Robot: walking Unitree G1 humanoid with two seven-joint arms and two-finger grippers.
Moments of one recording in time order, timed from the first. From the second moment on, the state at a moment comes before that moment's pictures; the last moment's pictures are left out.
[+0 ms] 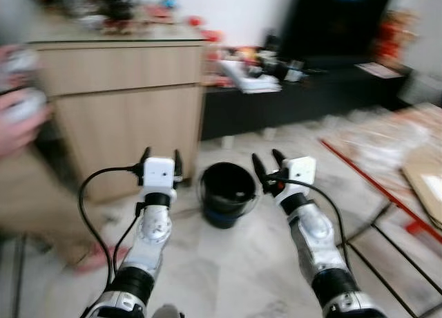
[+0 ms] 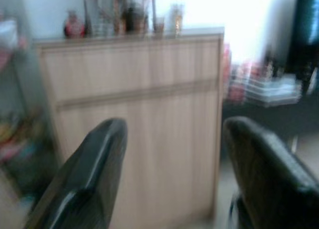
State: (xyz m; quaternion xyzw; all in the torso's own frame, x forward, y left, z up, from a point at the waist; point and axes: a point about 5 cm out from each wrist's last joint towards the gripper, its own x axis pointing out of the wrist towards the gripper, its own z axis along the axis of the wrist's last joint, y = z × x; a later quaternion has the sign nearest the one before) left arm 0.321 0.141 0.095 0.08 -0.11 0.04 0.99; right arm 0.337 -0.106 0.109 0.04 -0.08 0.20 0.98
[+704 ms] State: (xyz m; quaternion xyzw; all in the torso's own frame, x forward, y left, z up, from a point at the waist) left arm 0.303 0.151 0.028 0.07 0.08 0.01 0.99; right arm 0.317 -0.192 0.045 0.03 0.09 0.05 0.99
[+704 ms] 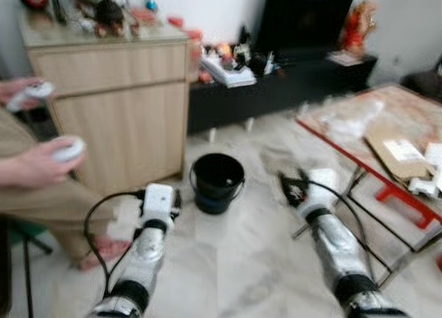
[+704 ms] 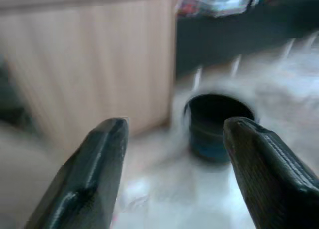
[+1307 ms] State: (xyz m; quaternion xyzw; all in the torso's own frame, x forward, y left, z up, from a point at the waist) left arm 0.266 0.159 -0.026 0.06 0.25 -0.02 0.97; right arm 0.261 -0.215 -0.022 0.09 0.24 -0.06 0.96
